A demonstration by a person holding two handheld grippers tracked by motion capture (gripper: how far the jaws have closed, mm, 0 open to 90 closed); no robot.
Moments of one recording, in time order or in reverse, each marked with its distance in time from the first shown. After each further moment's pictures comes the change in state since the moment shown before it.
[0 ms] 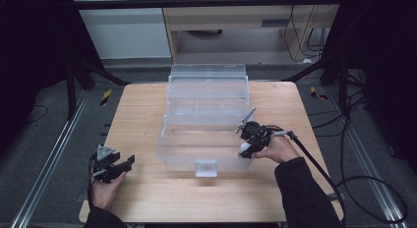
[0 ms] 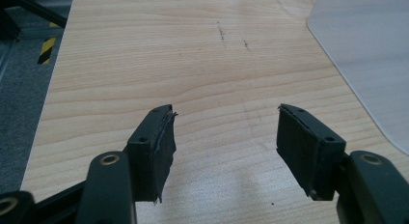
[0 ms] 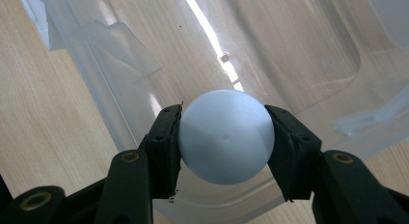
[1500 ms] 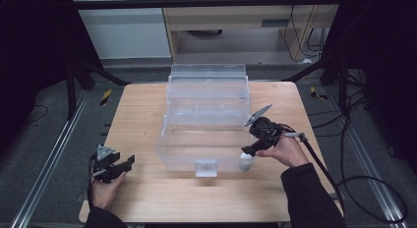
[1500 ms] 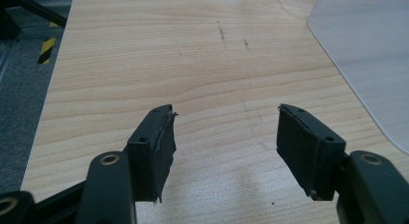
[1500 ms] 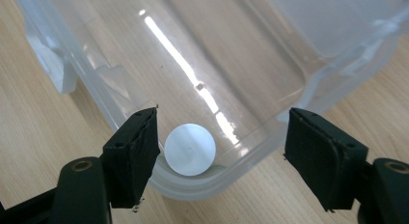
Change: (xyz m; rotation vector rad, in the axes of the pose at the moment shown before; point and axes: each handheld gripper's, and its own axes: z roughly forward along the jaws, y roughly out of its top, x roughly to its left) left arm 0.000 0.000 0.000 0.003 0.001 0.000; right arm 0.003 -0.016 -0.035 -0.196 -0.092 0.113
